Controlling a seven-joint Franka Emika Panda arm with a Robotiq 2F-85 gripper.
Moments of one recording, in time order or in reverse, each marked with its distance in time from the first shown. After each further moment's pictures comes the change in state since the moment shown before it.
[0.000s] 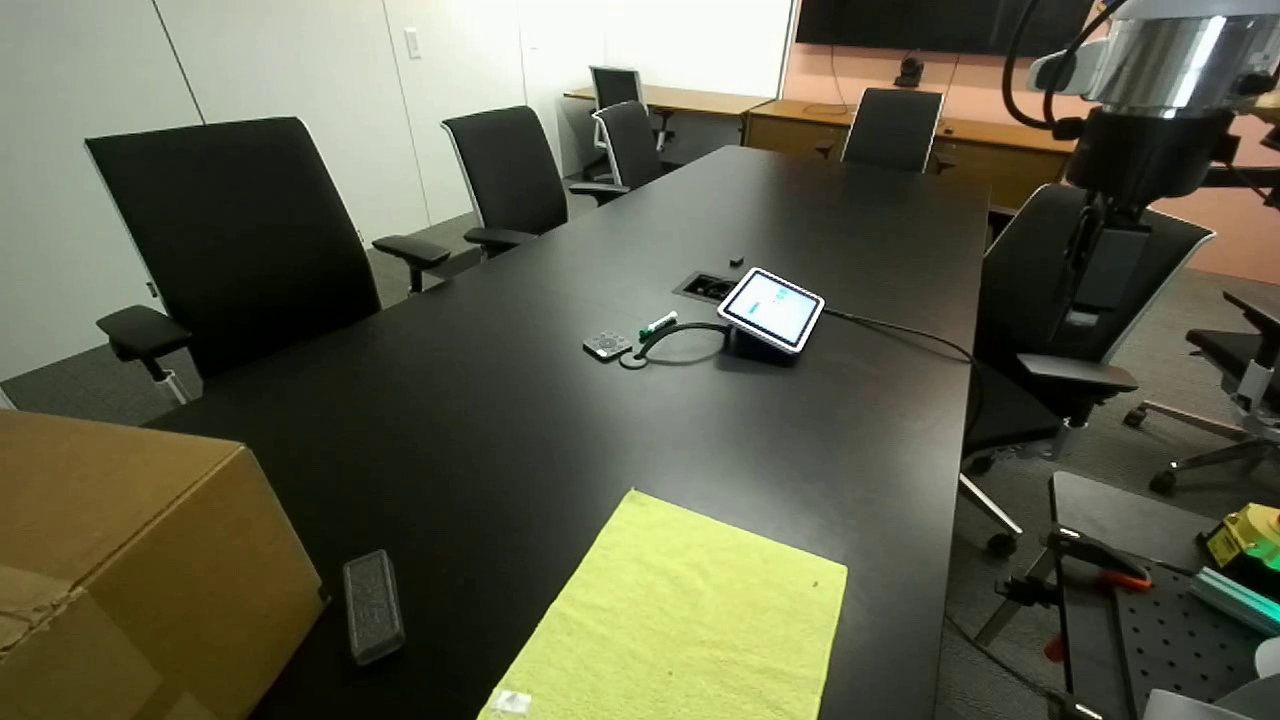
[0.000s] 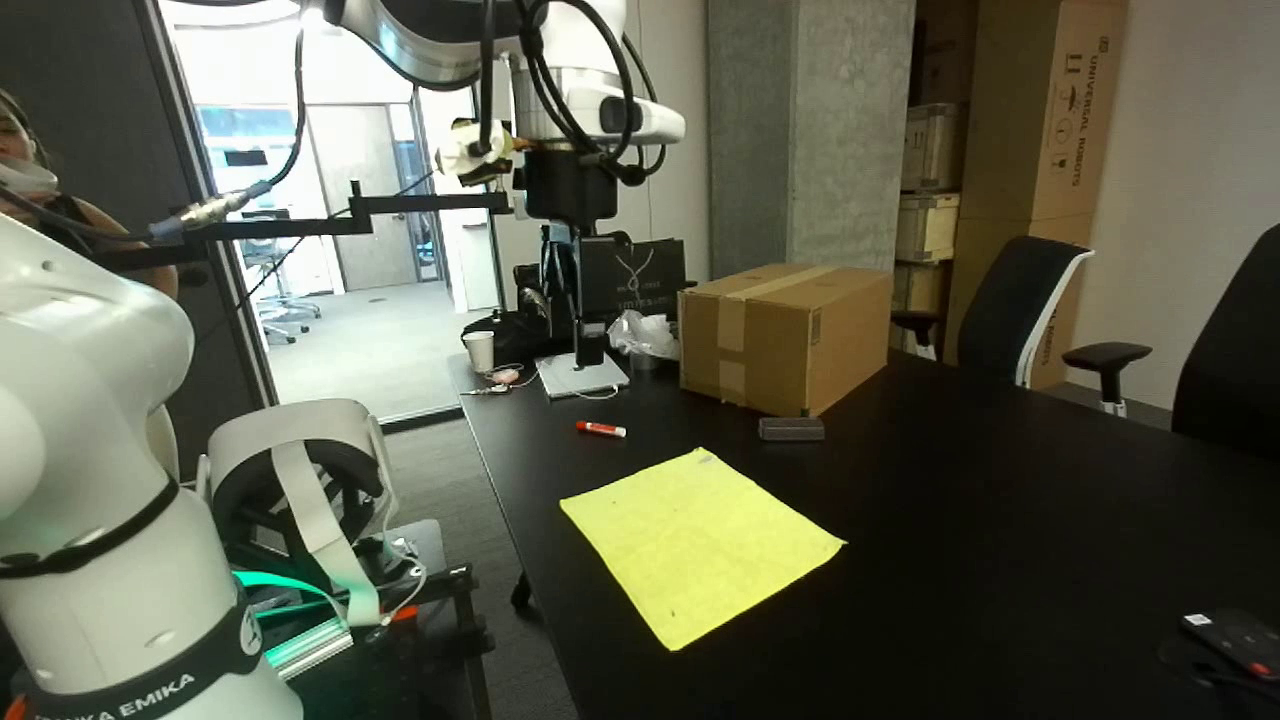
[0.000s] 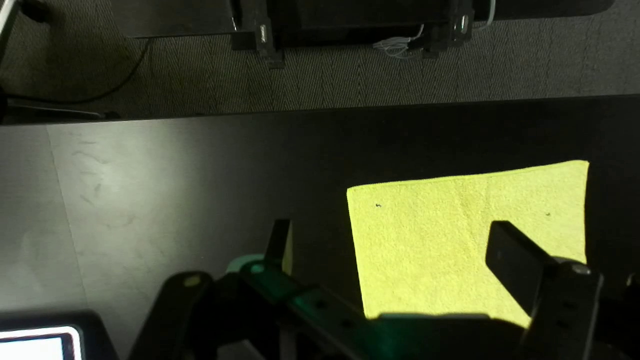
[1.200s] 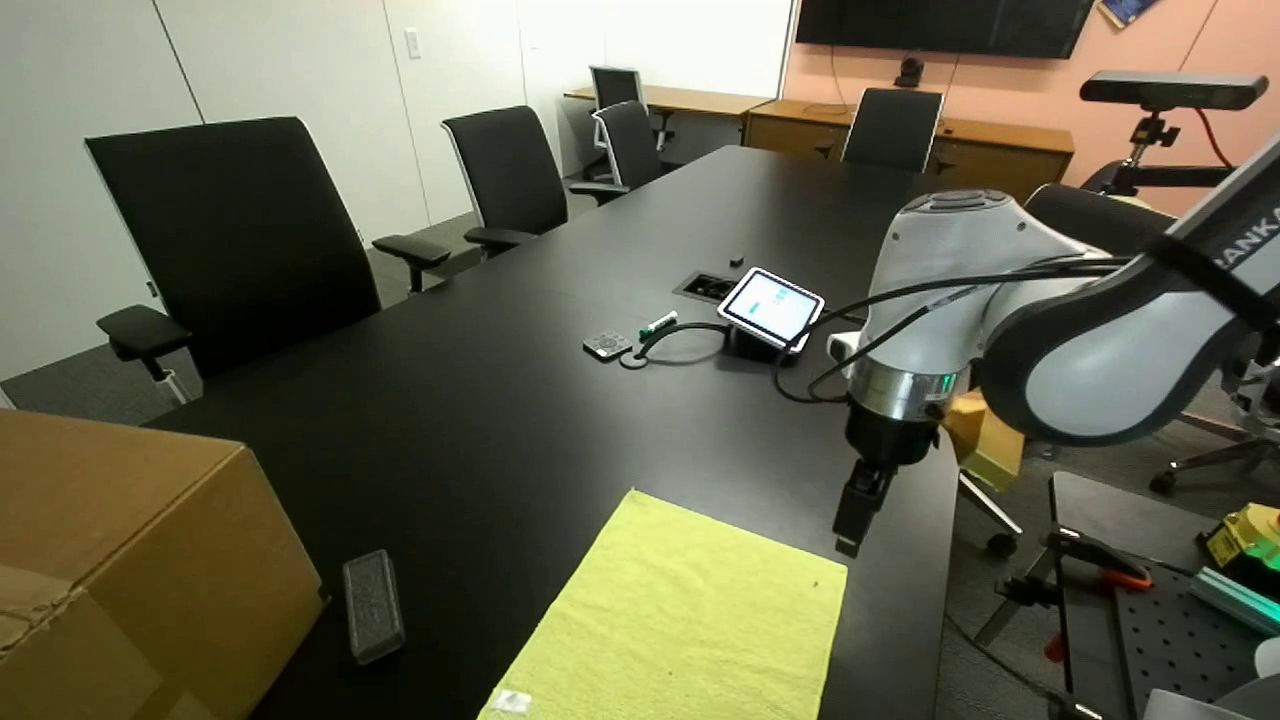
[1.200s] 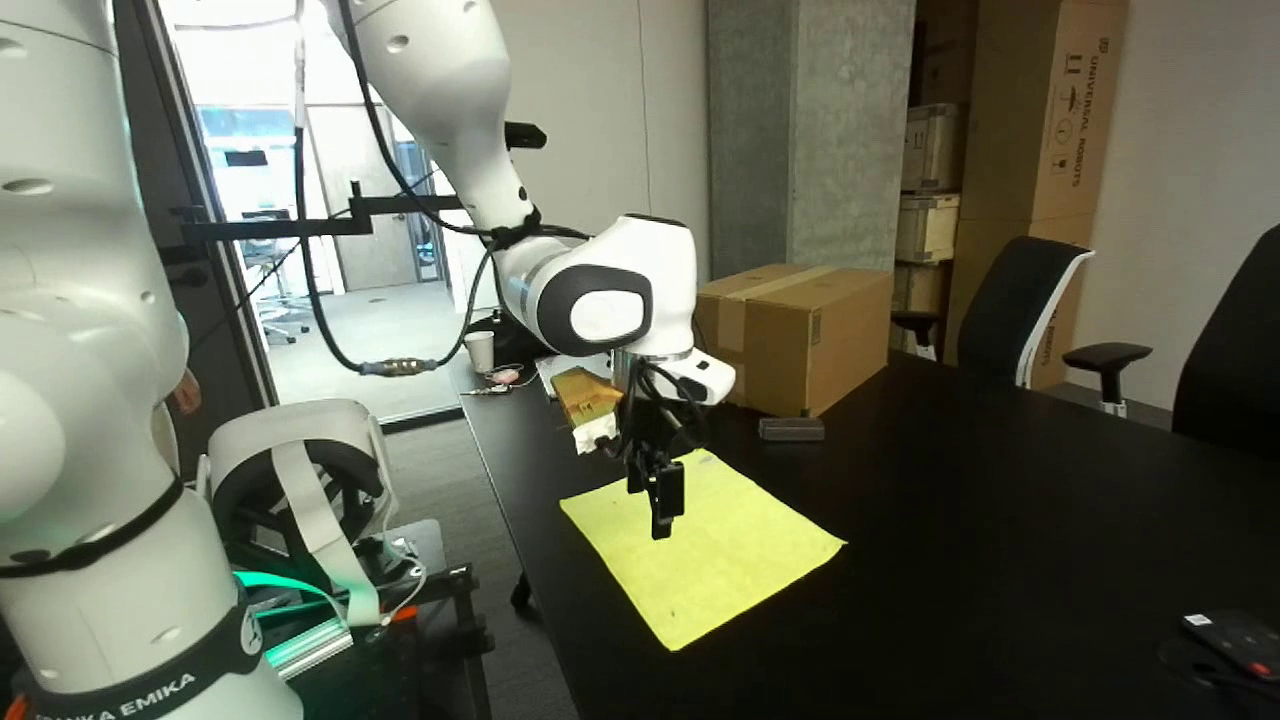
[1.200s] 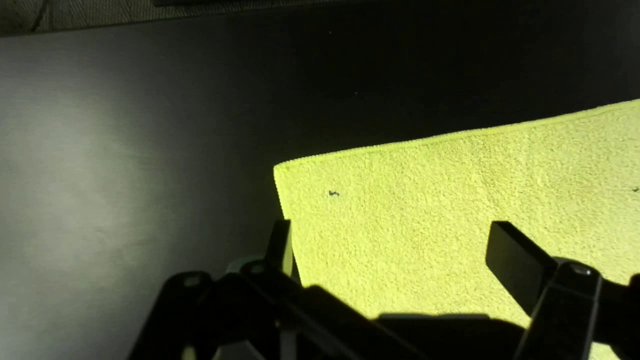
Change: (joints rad) arm 0.051 0.752 0.097 0.018 0.088 0.755 0.126
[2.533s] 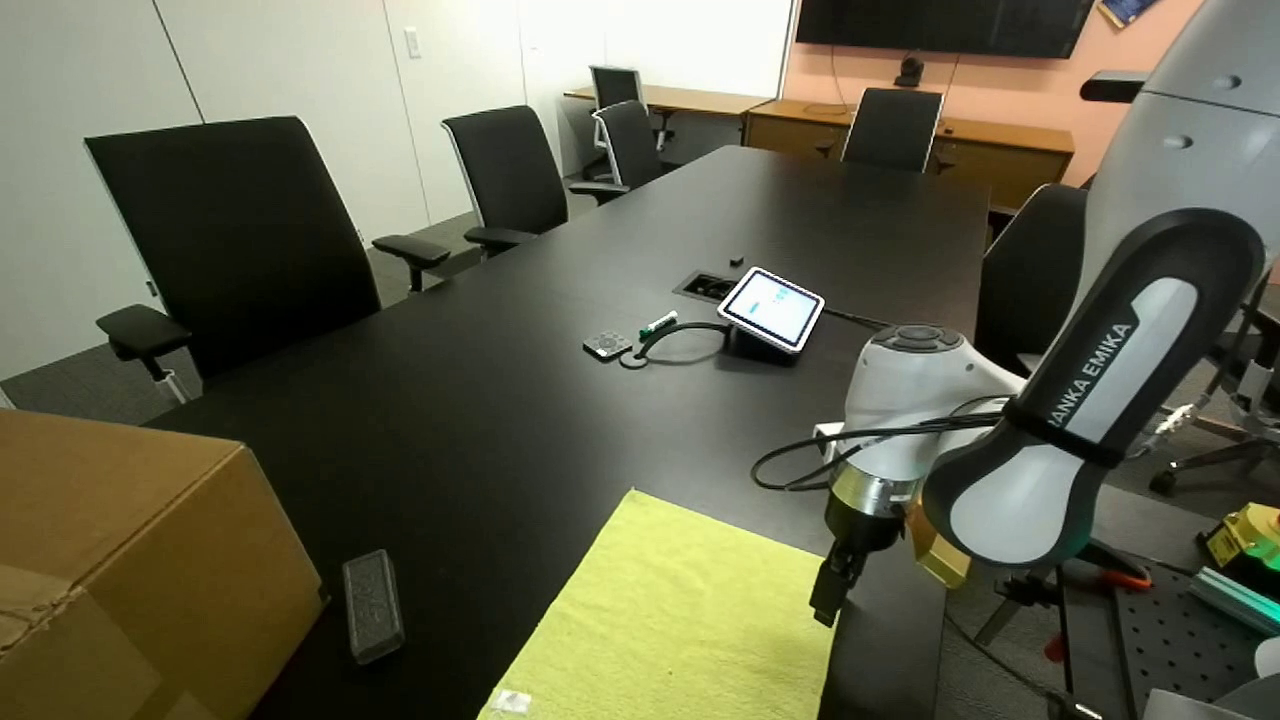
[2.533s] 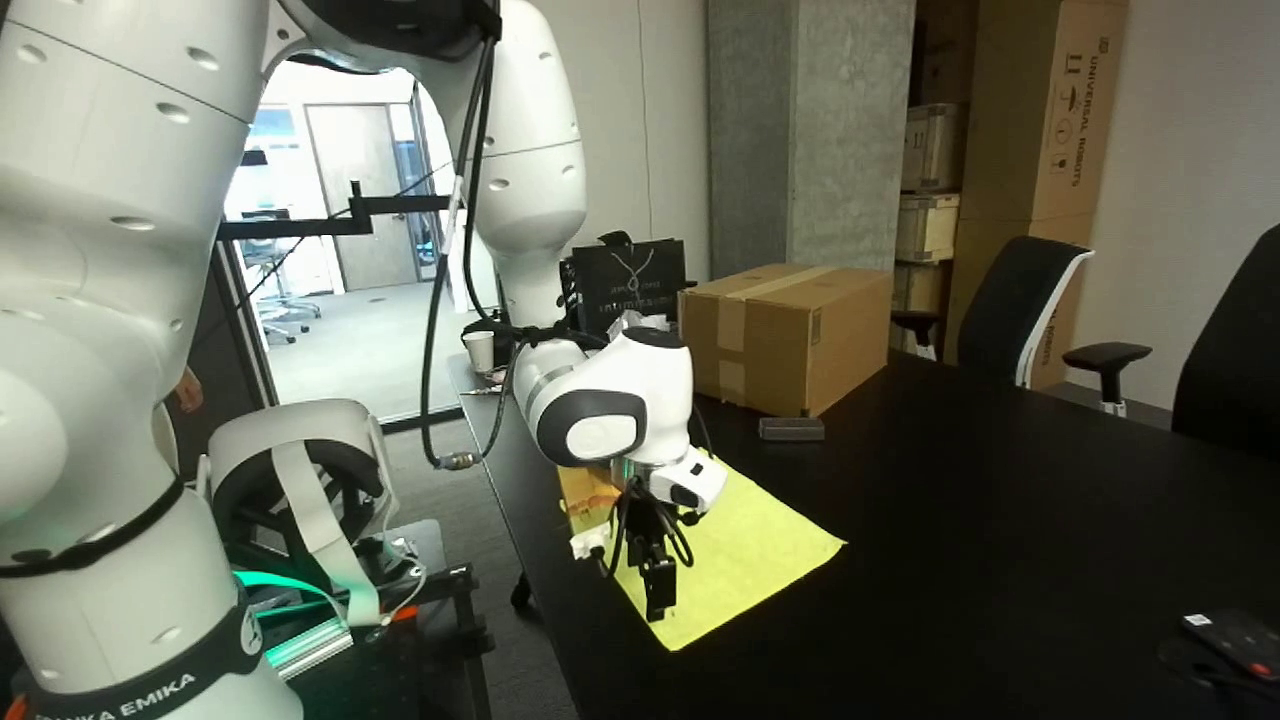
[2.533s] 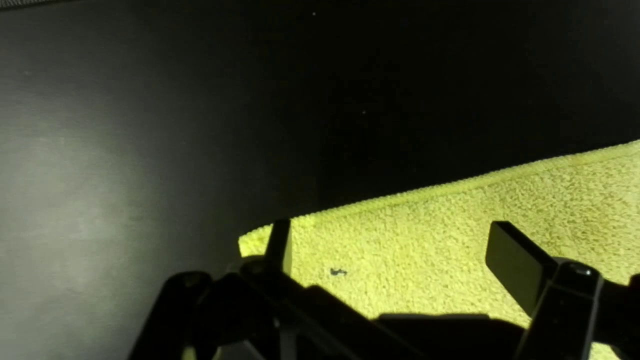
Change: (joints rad) arm 0.004 0.350 0.010 0.052 0.084 0.305 -0.031
